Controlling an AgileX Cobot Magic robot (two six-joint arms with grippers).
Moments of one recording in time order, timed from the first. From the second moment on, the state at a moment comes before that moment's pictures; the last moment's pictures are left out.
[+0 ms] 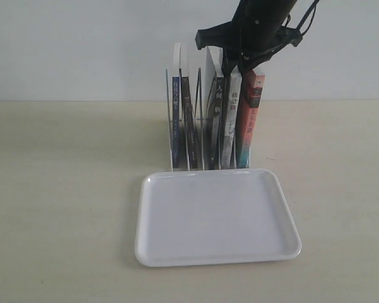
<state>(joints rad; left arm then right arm) -0.02 0.00 0.00 -0.02 0.33 0.10 0.42 2.13 -2.13 0.08 1.13 0.08</state>
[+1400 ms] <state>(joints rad) -0.02 0.00 0.00 -0.02 0.33 0.10 0.42 2.16 -2.13 0.08 1.12 0.12</state>
